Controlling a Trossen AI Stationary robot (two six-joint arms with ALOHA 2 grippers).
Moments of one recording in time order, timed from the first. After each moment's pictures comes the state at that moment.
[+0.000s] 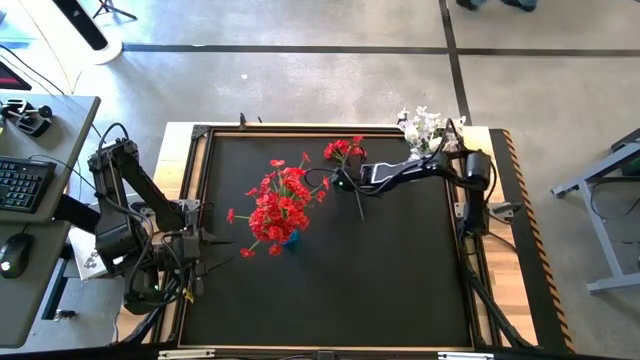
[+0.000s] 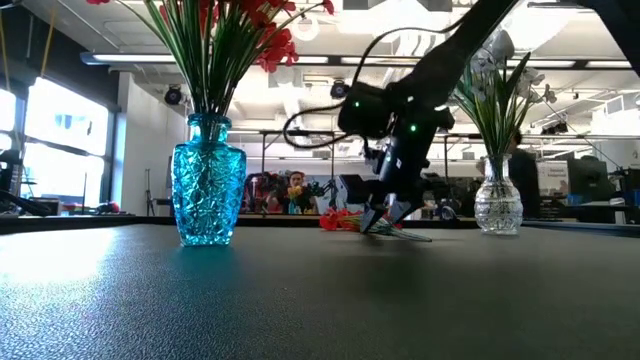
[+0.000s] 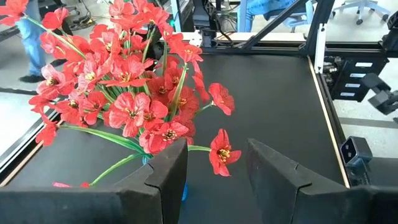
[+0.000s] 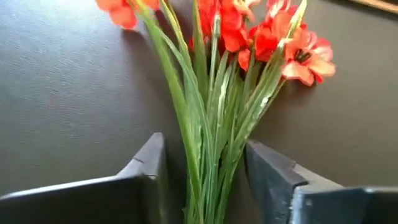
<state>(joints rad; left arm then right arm) -1.11 1.20 1.24 -1.15 -1.12 -0.99 -0.24 1.95 1.10 -0.30 0.58 0.84</state>
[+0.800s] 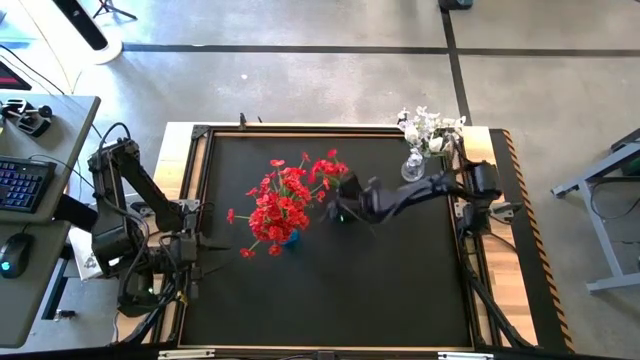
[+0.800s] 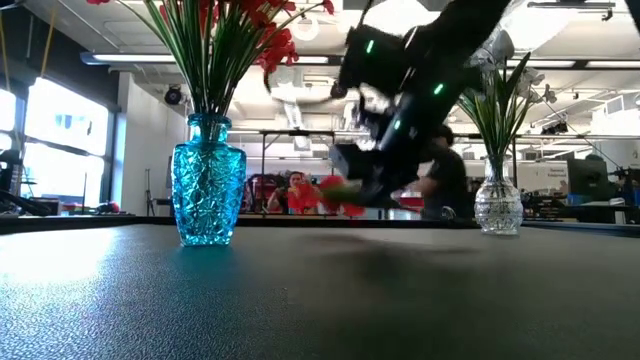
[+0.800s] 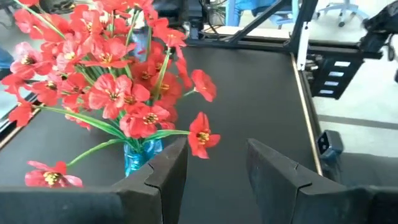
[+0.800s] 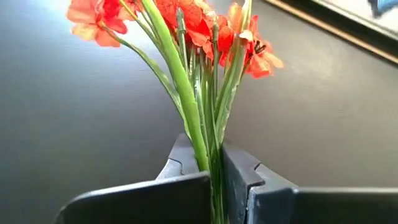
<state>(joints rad) -1.15 1.20 1.24 -1.15 -1.08 -1.07 0.03 1.89 1.10 -0.34 0.75 0.82</state>
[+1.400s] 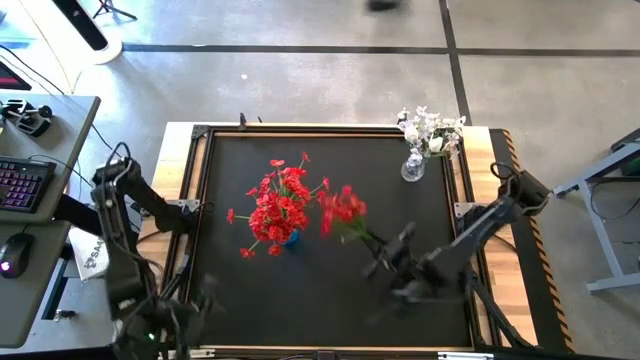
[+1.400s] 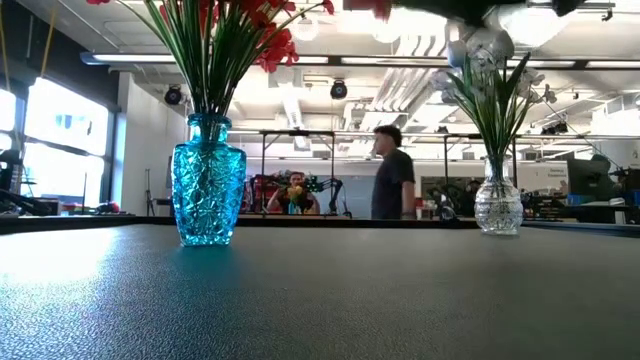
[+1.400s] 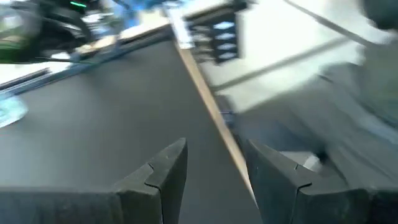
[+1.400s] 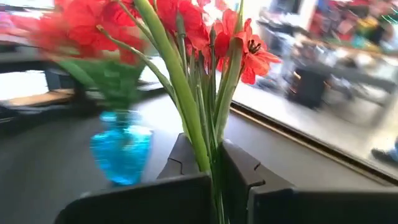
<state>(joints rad) -1.20 1.45 1.24 -0.56 -0.86 -0.42 0.70 1.62 1.10 -0.50 1.39 0.95</state>
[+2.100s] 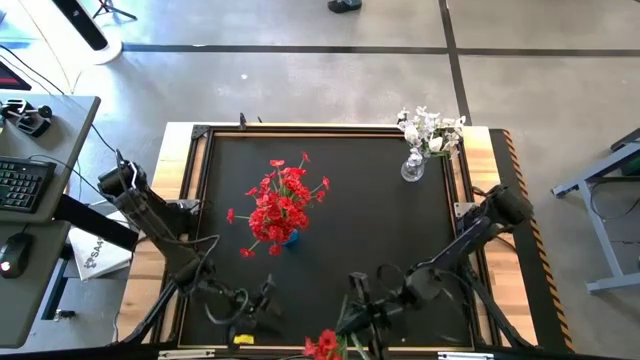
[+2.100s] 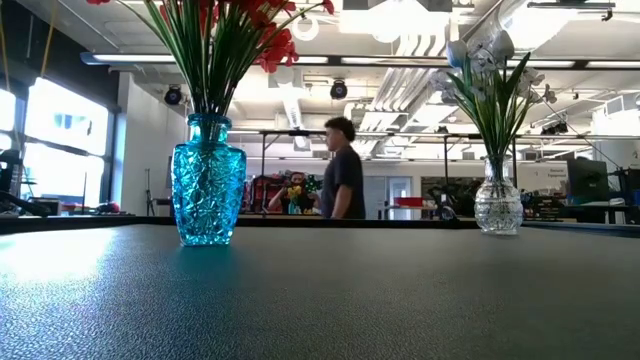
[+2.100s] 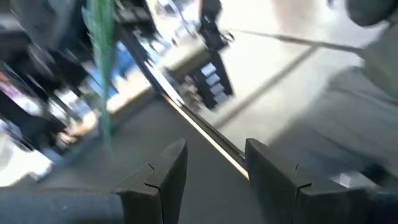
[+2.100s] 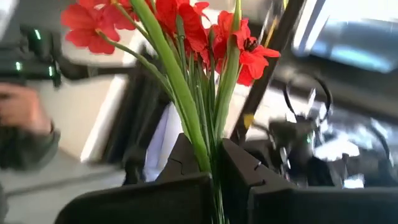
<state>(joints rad) -0.82 1.52 1.08 0.08 -0.39 0.27 0.68 1.82 1.10 1.10 0.19 -0.51</state>
